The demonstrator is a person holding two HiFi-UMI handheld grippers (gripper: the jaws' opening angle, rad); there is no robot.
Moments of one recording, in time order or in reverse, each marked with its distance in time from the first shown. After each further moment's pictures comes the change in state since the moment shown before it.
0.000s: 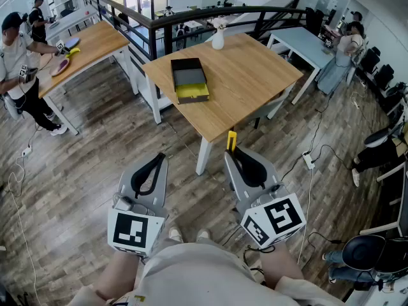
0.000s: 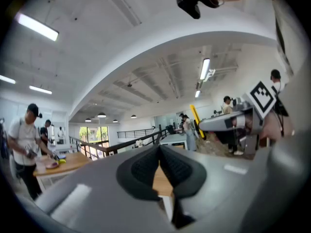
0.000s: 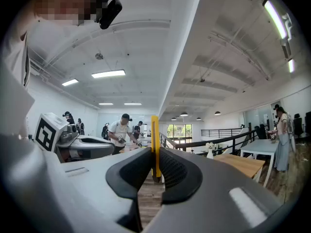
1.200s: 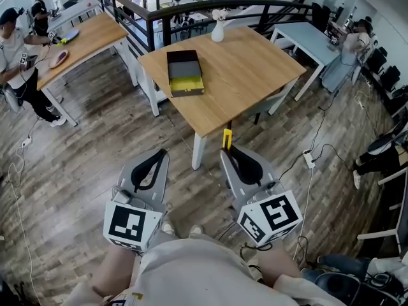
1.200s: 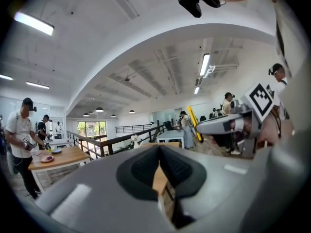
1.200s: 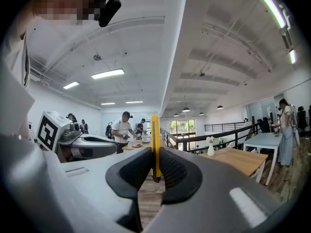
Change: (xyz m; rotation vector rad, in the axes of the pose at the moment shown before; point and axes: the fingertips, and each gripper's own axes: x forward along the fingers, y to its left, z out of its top) left arm 0.052 -0.048 -0.009 -0.106 0.036 -0.034; right arm -0.004 -0.057 -0.033 0.038 0.037 0.053
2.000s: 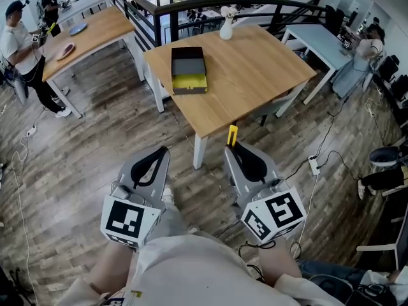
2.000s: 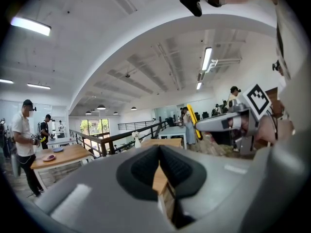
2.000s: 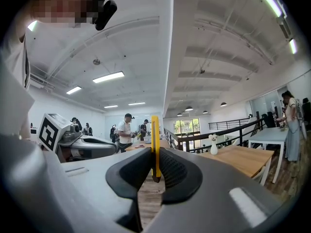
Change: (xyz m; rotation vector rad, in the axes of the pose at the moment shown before) left arm 0.044 -0.020 -0.015 -0.007 0.061 0.029; right arm 0.010 -0.056 -0.018 0.035 -0.009 0.058
